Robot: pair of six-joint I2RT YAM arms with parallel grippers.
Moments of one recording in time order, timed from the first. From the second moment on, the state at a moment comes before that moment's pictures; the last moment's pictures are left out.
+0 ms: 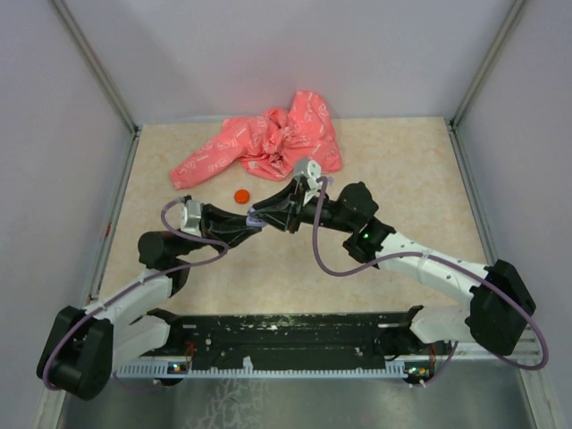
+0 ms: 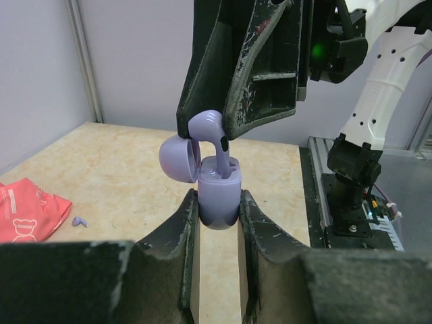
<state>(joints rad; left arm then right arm) -0.39 1.03 0.32 1.30 0.91 -0.47 0.85 1.25 0.86 0.63 -0.54 0.20</state>
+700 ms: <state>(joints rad) -0.39 1.03 0.30 1.33 0.88 -0.51 0.86 1.24 0.81 0.69 -0.54 0.22</state>
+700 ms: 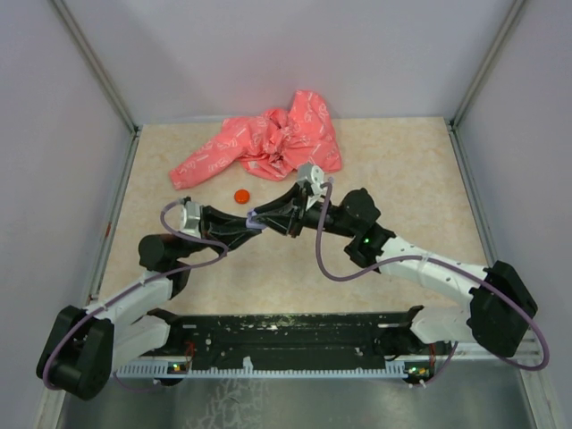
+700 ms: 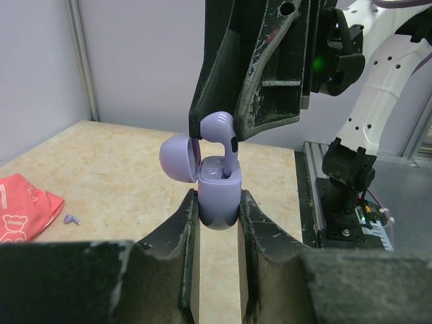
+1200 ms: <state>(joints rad) -0.39 1.03 0.29 1.34 0.88 -0.51 0.86 1.23 0.76 0.72 -0.51 0.25</state>
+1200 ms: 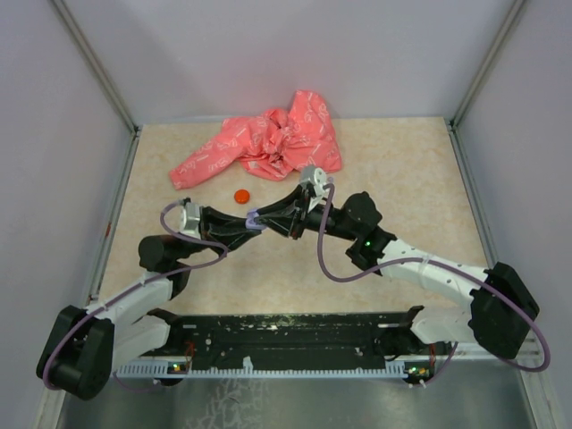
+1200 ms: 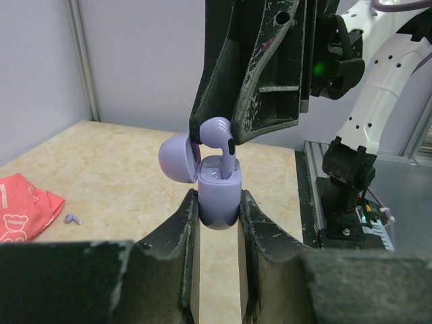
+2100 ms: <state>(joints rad) -0.38 1.08 0.28 1.43 0.94 -0.56 0.86 1.24 0.79 0.67 -0.57 0.23</state>
